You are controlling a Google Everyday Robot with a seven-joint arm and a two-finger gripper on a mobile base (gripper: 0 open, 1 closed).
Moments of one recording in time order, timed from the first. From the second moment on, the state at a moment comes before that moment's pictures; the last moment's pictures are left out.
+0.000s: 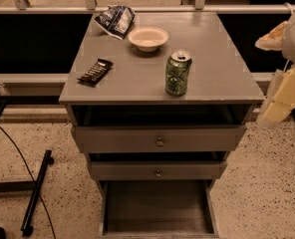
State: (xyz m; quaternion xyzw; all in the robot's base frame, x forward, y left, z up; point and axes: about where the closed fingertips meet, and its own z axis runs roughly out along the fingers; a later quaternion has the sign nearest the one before) arm 0.446 -0.211 0.984 -0.61 0.77 -0.02 0.20
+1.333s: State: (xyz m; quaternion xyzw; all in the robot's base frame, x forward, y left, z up) arm 0.564 -0.108 0.995 -0.57 0.67 0.10 0.47
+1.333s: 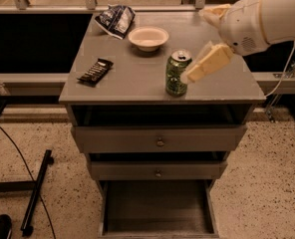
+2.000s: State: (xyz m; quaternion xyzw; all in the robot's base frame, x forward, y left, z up) arm 0.602 -0.083 0.948 -0.54 0.68 0.19 0.45
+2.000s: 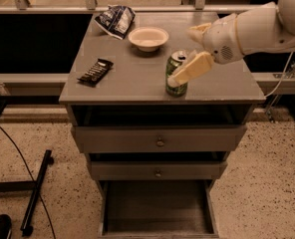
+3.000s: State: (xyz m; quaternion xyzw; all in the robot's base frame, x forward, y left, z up) arm 0.640 -0.102 0.914 -0.49 0.69 0.26 0.47
